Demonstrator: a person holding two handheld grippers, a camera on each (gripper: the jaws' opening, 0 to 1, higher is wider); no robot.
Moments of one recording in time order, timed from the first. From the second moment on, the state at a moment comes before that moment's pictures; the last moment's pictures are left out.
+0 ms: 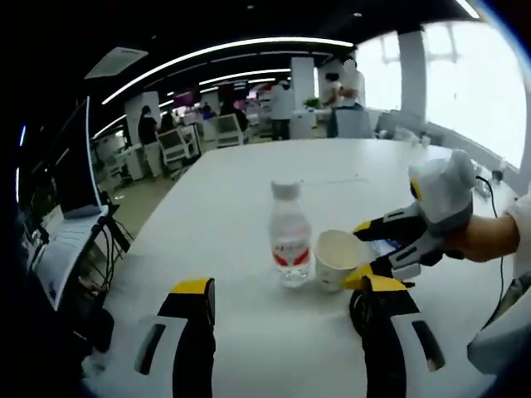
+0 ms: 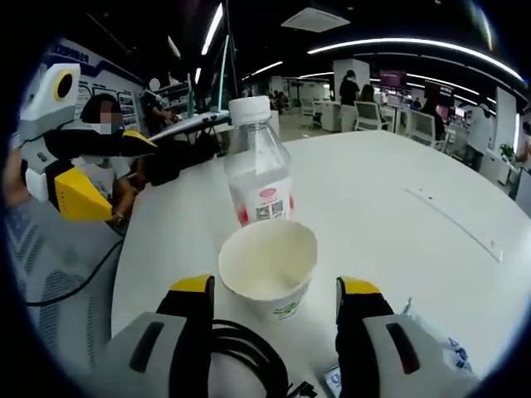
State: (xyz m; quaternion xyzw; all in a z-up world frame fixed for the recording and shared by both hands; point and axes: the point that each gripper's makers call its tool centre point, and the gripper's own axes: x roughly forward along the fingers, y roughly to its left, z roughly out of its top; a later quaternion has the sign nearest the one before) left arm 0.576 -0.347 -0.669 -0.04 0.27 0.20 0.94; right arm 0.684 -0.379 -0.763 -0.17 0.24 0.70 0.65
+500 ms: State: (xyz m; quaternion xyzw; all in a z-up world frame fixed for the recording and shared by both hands) left arm 0.556 -0.338 -0.662 -0.05 0.26 0.23 0.94; right arm 0.684 -0.367 -0.776 -0.17 0.23 0.70 0.65
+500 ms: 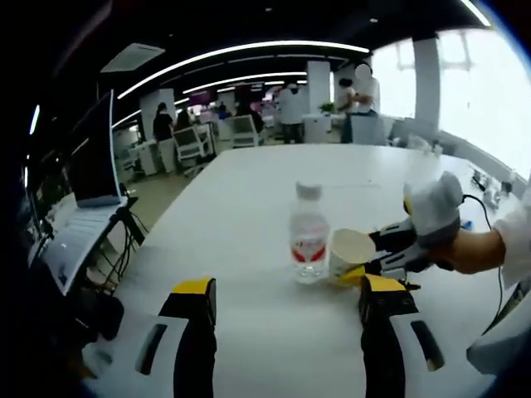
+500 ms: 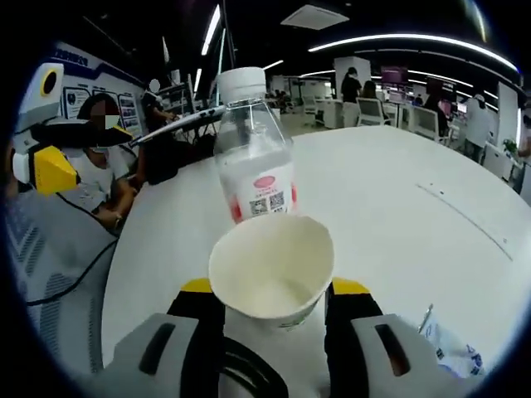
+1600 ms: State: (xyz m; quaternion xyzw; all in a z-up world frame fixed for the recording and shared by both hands) left arm 0.557 -0.343 -0.675 -0.07 0.28 0.22 0.93; right arm 0.744 -0.398 -0.760 -0.17 0.20 0.67 0.70
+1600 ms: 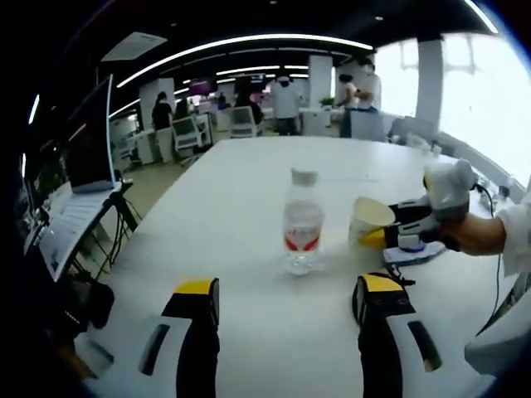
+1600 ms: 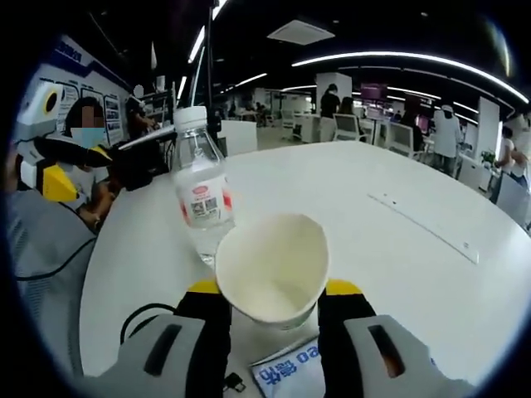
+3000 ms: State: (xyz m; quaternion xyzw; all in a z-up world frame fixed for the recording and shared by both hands) left arm 0.555 -0.345 -0.681 -0.10 0.27 0.22 0.93; right arm 0.739 -0.402 -0.765 -0.17 0.21 0.67 0.69
